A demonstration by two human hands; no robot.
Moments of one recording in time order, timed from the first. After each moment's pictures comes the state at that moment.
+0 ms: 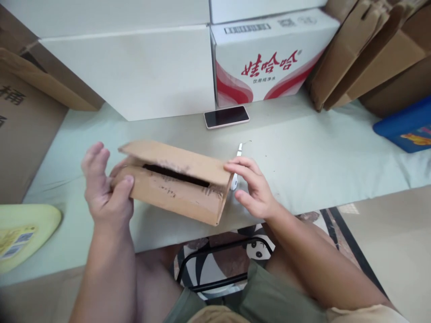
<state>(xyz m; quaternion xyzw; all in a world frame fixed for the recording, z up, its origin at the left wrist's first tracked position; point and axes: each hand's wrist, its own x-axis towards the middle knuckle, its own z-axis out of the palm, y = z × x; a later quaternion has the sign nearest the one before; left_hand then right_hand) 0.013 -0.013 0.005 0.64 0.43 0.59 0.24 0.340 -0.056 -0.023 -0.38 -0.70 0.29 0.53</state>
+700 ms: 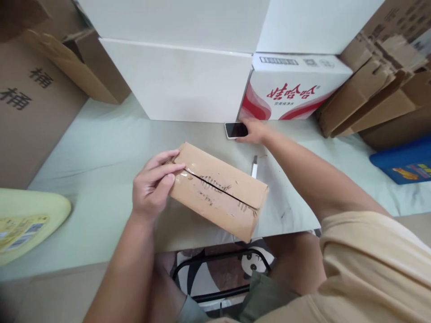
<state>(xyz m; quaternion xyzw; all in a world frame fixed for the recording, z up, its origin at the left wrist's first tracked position) 0.022 -0.009 0.016 0.68 0.40 0.57 0.24 0.352 0.180 0.005 -0.57 -0.81 0.14 0.05</state>
